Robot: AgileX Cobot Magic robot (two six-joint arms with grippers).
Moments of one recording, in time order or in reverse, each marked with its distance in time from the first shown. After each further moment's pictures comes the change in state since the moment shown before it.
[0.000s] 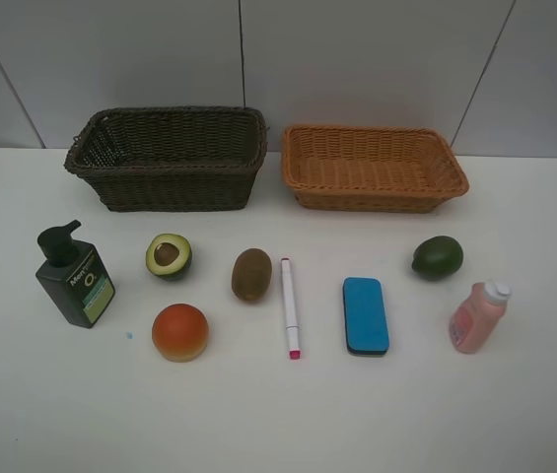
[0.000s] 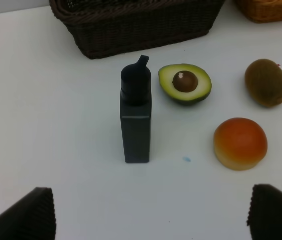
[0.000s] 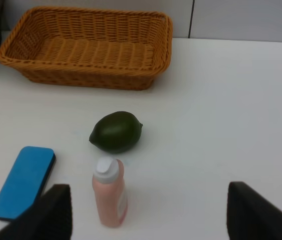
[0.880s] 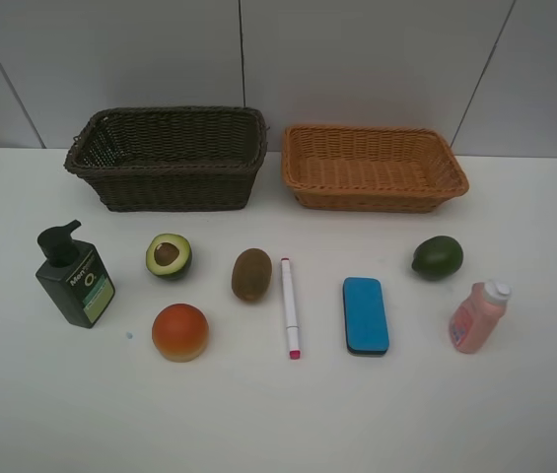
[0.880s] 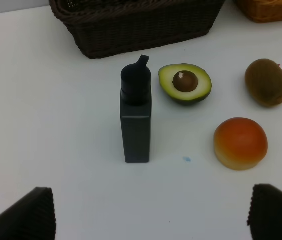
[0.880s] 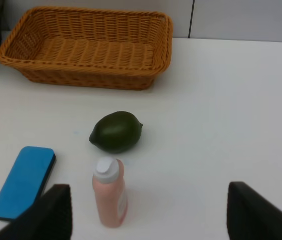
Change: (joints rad) left arm 0.000 0.000 0.000 0.000 0.000 0.000; right arm 0.000 0.000 0.000 0.000 0.000 0.000
